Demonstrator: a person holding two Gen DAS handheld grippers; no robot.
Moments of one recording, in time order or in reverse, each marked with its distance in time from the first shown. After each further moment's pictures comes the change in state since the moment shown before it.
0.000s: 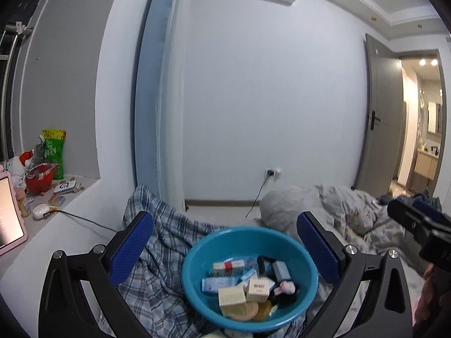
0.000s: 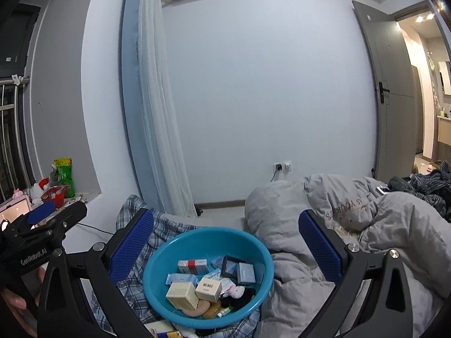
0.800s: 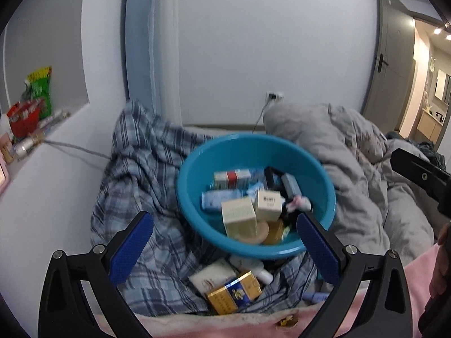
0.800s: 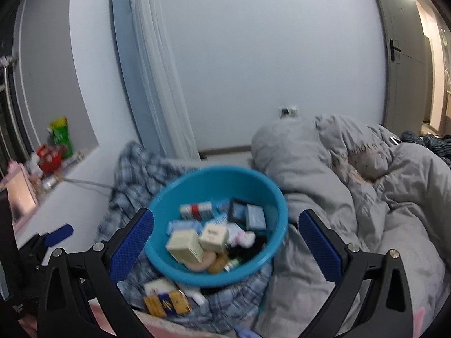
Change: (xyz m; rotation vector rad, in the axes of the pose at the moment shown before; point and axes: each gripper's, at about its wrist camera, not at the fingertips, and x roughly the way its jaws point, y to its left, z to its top) left arm 0.052 0.007 -0.103 0.003 0.390 -0.019; right arm 0.046 0.010 -0.065 -0.023 0.280 -0.008
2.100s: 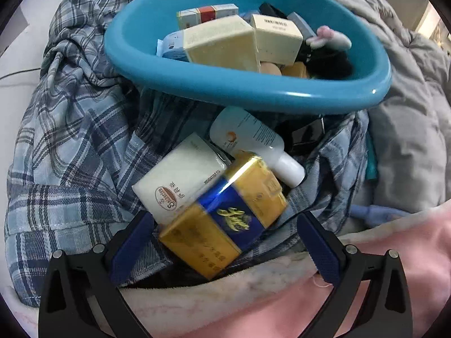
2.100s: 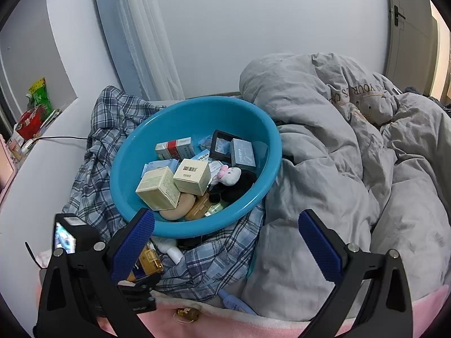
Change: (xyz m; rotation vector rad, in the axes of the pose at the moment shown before) left arm 0.153 -0.025 -0.116 0.126 0.562 0.002; right arm 0.061 -0.024 -0.050 0.042 0.255 0.004
